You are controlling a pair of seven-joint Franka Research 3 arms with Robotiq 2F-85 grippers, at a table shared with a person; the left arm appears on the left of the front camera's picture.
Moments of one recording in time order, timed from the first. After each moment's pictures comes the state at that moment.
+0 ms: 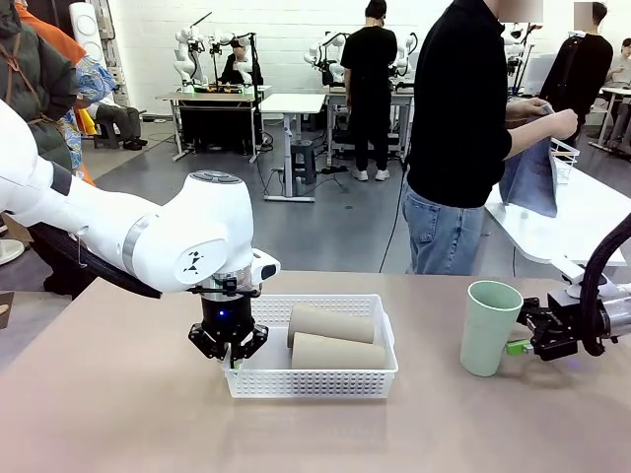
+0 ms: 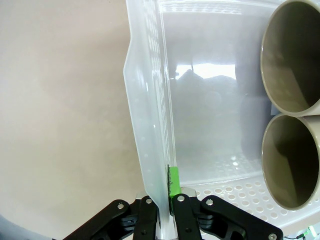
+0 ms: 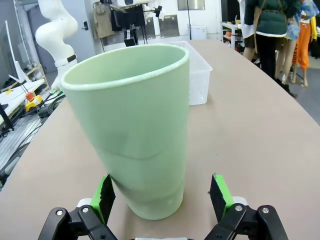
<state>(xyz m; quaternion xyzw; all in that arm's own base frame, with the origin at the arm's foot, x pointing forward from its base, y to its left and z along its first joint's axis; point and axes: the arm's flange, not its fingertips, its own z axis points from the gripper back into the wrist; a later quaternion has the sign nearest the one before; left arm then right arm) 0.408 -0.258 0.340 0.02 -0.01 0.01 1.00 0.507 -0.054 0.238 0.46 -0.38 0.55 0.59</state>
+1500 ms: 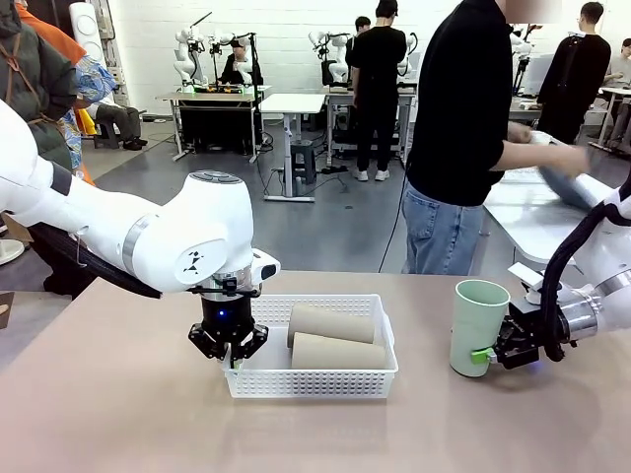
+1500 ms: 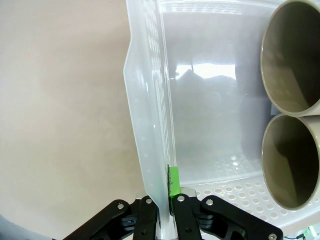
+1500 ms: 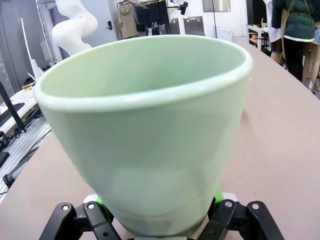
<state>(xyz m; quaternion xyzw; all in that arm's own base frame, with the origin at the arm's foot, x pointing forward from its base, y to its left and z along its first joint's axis) 0.408 -0.258 0.340 0.02 -0.01 0.01 1.00 0.506 0.008 0.224 0.50 -0.35 0.57 0.55</state>
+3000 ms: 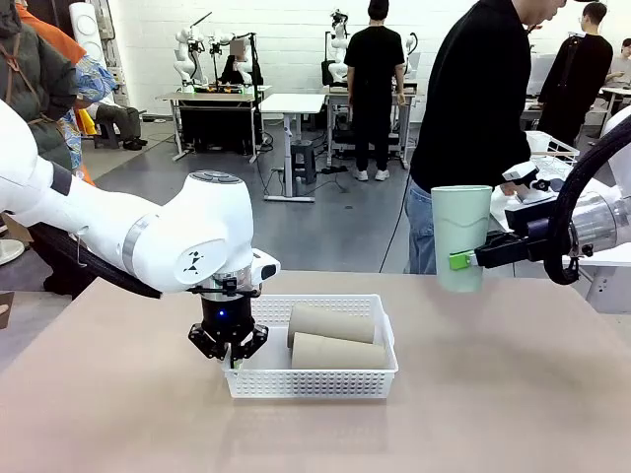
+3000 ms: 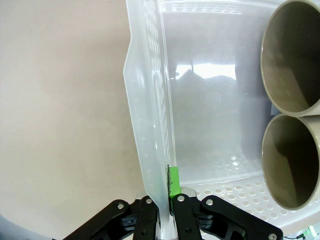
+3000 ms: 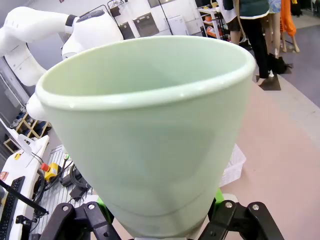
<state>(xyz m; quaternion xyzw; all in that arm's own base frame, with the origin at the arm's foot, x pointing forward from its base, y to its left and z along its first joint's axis) 0.408 -0.258 0.340 0.02 -0.01 0.01 1.00 0.463 0.071 0.425 0.47 -0.32 0.45 0.69</state>
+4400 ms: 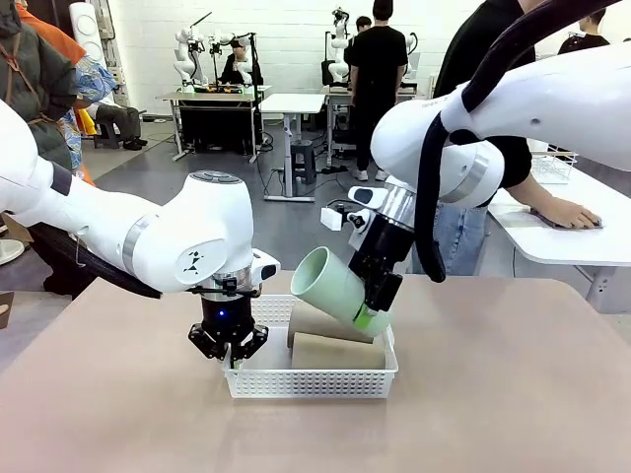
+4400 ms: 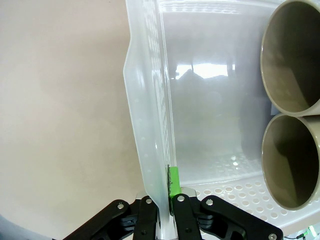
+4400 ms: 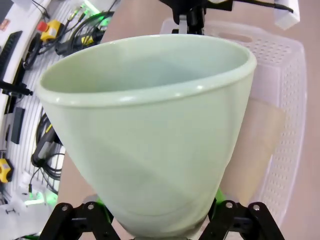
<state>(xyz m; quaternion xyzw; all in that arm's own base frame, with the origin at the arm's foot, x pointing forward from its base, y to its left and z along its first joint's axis) 0.408 -0.258 0.340 0.02 -0.01 0.01 1.00 0.483 0.314 0.414 0.25 -0.05 0.76 0.60</state>
